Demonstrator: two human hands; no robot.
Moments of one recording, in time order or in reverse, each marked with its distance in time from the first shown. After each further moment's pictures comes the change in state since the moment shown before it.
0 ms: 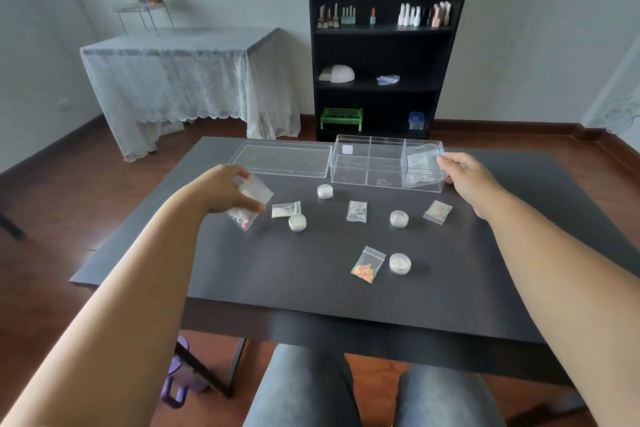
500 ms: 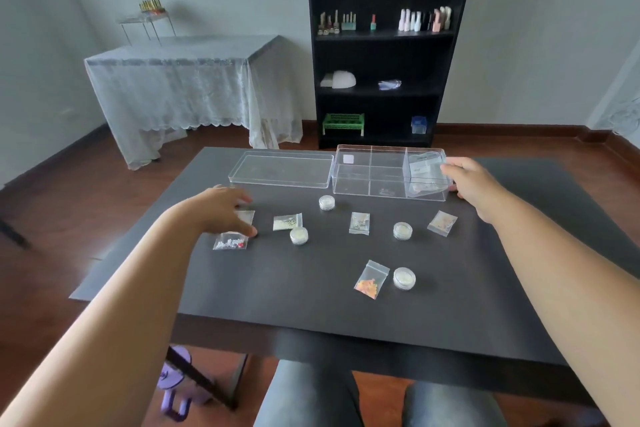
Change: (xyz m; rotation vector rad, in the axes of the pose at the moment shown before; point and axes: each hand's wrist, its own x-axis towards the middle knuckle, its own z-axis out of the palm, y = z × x) left_hand -0.005 0.000 -0.008 0.340 -0.139 0.028; right_hand 0.012 -0.010 0.001 0.012 -0.032 0.078
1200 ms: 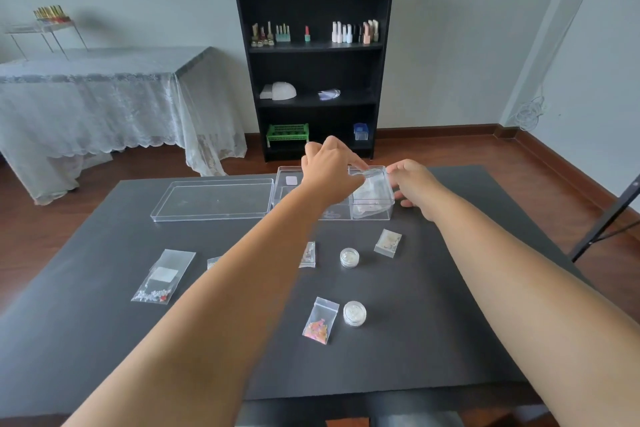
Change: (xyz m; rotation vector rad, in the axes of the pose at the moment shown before) left_hand 0.082 0.265 0.035 -0.148 0.407 0.520; right_hand 0.006 -0.033 -0.012 -0.063 0.030 0.093
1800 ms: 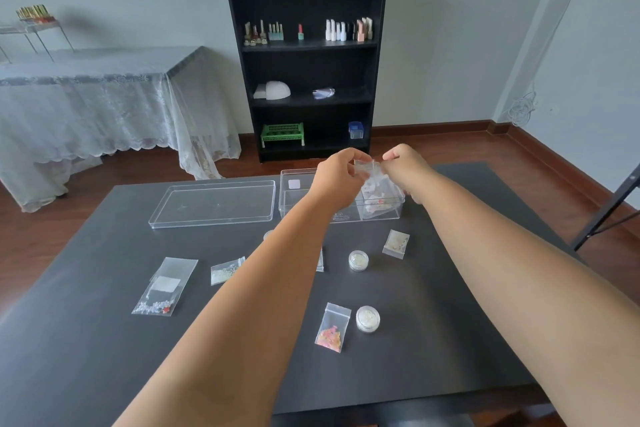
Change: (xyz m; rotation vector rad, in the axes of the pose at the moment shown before) left_hand 0.000 -0.007 0.013 -0.499 -0.057 -0.117; right_hand 0.013 -0.027 0.016 -0.102 0.107 -0.056
